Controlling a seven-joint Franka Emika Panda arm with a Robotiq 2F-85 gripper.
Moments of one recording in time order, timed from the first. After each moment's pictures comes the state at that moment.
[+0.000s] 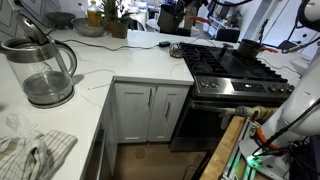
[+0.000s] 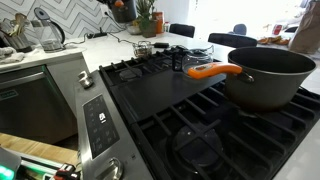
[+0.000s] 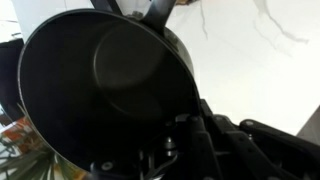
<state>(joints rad) -0.16 0.19 0.00 -1.48 0.01 2.14 -1.16</state>
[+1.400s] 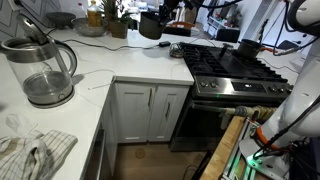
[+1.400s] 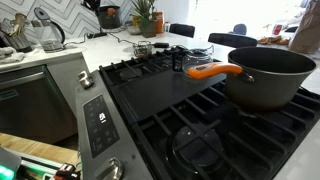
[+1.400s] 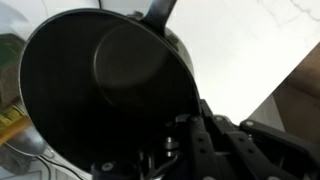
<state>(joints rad) -0.08 0.28 0.07 -1.41 0.05 2.07 -1.28</state>
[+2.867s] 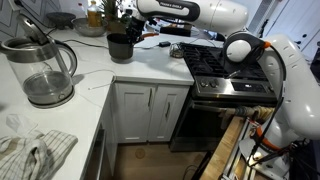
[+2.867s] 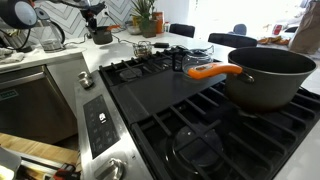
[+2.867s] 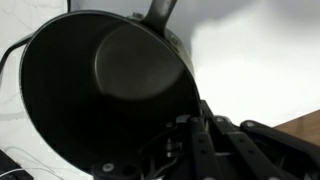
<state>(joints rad) 0.08 0.89 0.14 -0.70 -0.07 1.87 -1.60</state>
